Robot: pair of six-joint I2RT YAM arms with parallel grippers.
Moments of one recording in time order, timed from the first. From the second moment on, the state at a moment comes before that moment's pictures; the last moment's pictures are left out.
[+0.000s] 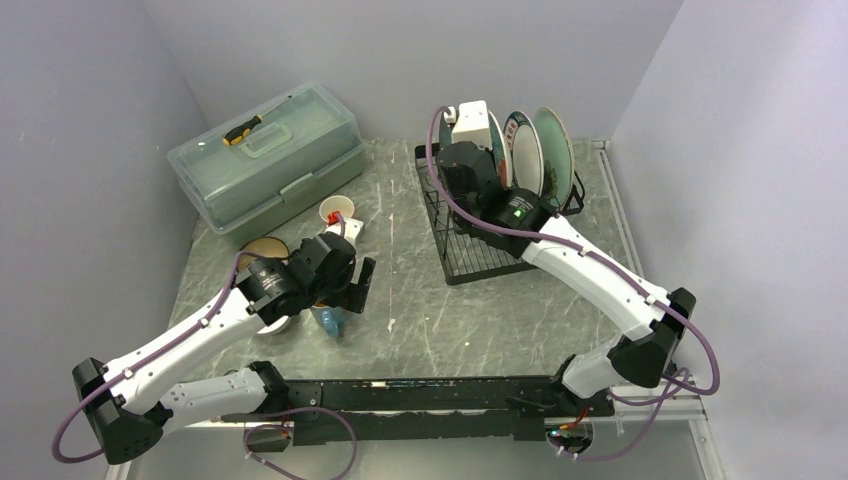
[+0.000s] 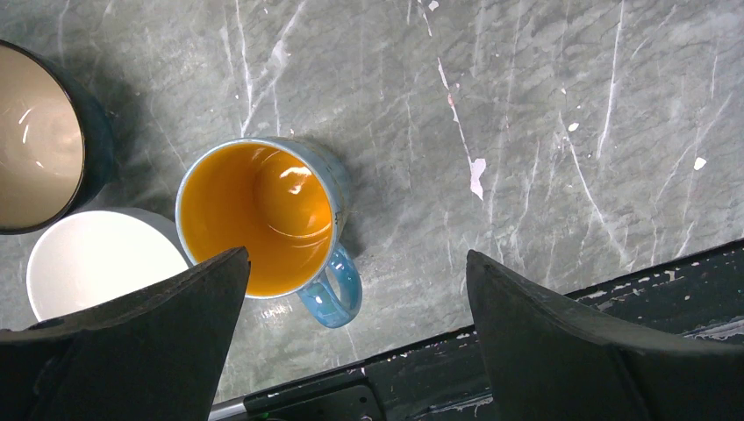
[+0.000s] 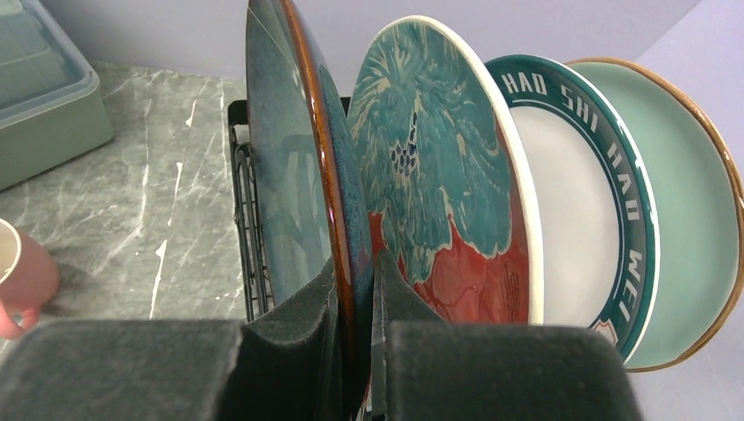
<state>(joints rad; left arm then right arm) -0.85 1.00 1.00 -0.93 -0.33 -0.42 0.88 1.47 1.61 -0.52 0.94 0.08</state>
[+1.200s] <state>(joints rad) -0.85 1.01 1.00 -0.93 -0.33 -0.42 0.95 1.32 1.34 -0.30 1.00 0.05</state>
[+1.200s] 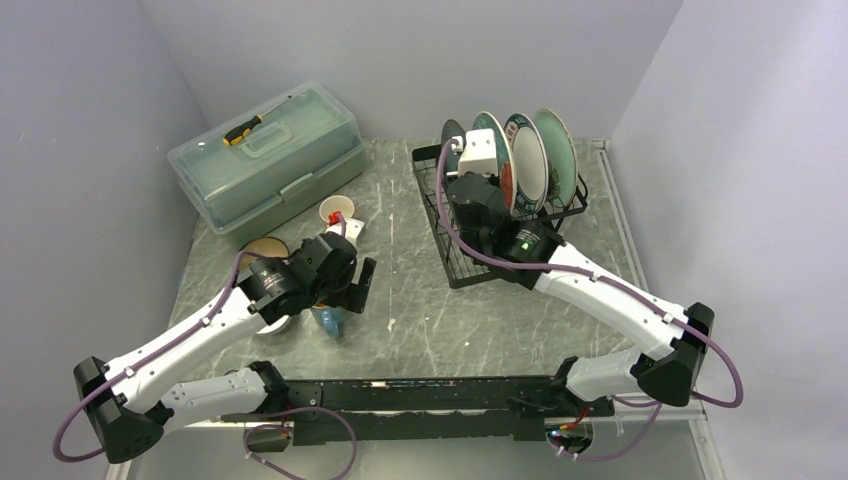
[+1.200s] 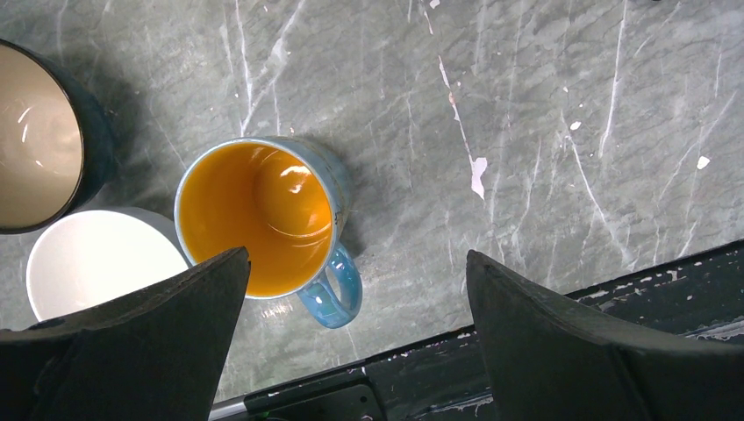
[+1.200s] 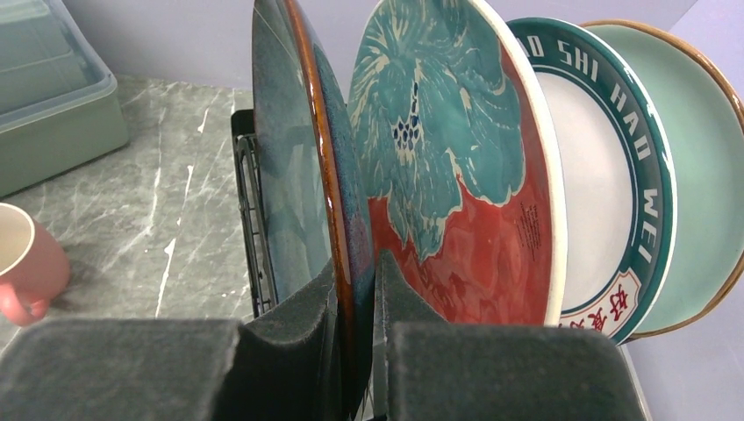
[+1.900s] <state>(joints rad) -0.85 1.01 1.00 -0.93 -0.33 -0.42 1.00 1.28 1.24 -0.13 1.04 -0.06</state>
